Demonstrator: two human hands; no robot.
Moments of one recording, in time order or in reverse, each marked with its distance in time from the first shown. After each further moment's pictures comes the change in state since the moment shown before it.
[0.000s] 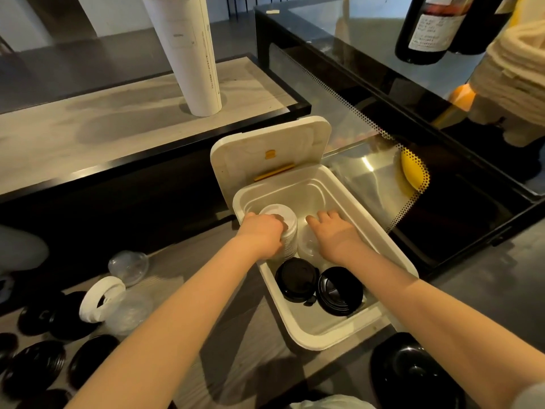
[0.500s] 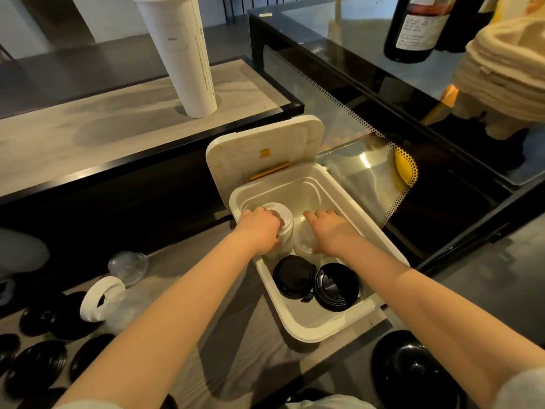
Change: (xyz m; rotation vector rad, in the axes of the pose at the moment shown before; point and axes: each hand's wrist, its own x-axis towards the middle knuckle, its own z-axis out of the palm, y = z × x) left_hand -0.002 0.003 -0.004 -0.014 0.013 -0.011; right_hand -0.005 0.001 -0.010 0.040 -0.065 -0.015
